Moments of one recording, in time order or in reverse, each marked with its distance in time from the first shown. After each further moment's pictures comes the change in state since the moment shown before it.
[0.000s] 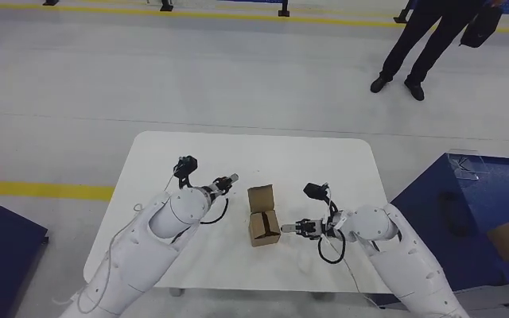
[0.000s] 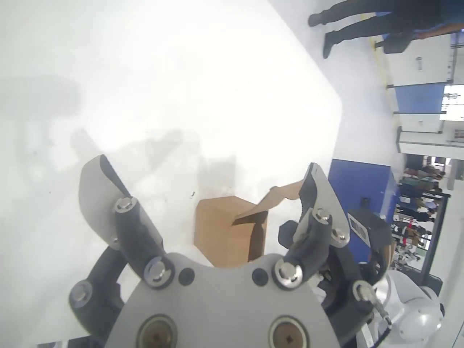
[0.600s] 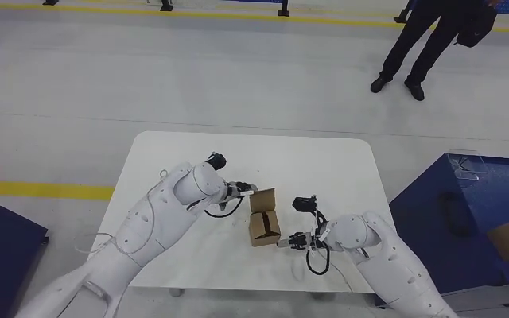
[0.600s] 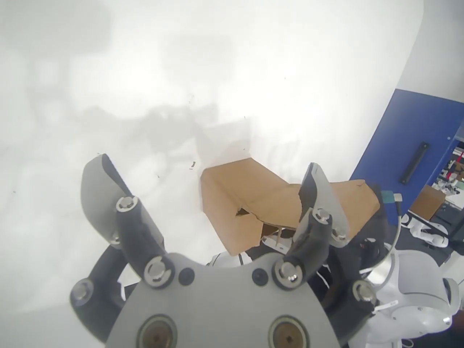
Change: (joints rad) left arm -0.288 -0.116 0.220 0.395 -0.048 -0.186 -0.386; right arm 0.033 -0.019 -0.124 0.028 -0.131 0.084 -0.010
